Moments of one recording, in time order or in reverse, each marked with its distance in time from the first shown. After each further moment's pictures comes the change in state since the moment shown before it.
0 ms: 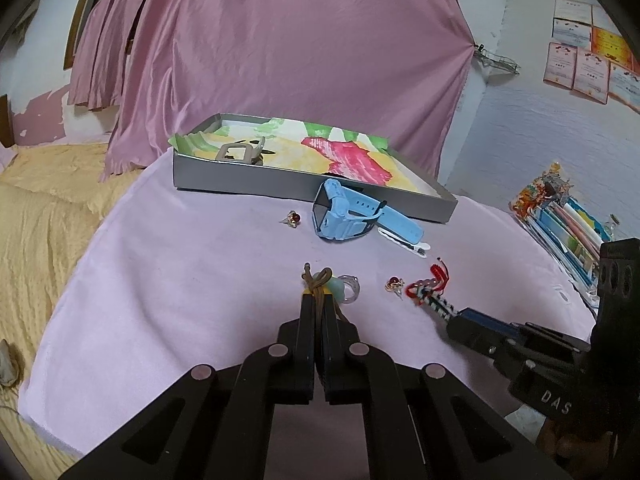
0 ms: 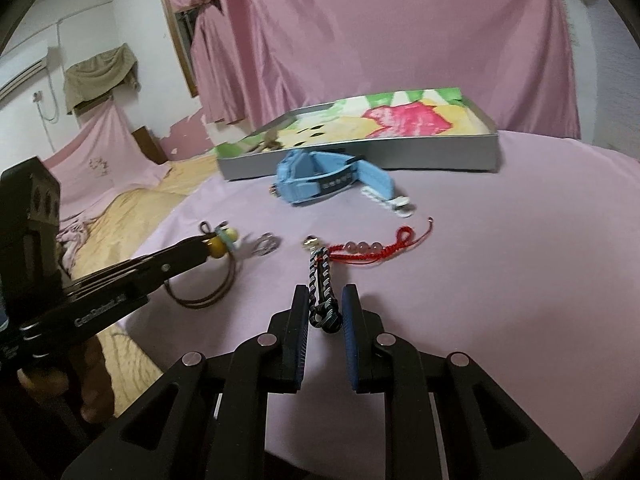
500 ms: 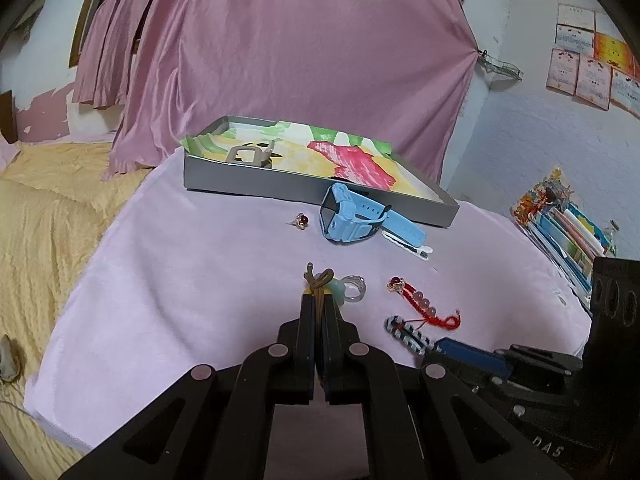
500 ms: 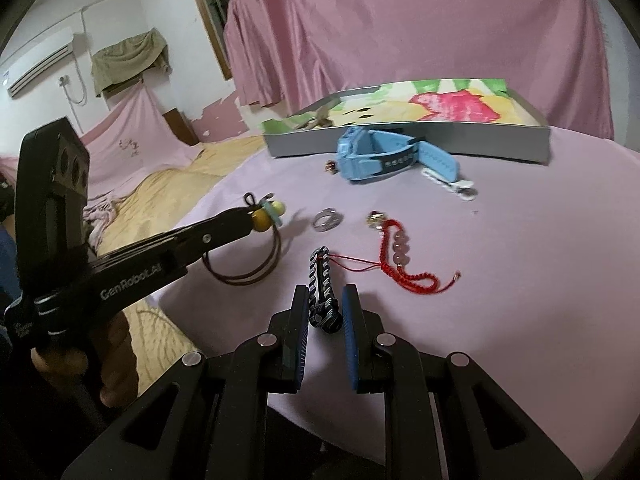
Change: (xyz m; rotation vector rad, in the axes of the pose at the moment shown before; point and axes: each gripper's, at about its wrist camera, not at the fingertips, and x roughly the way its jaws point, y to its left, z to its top) left arm -0.008 0.006 0.000 -0.018 -0.013 0.005; right arm 0.007 0.025 -0.008 -0.057 0.052 0.110
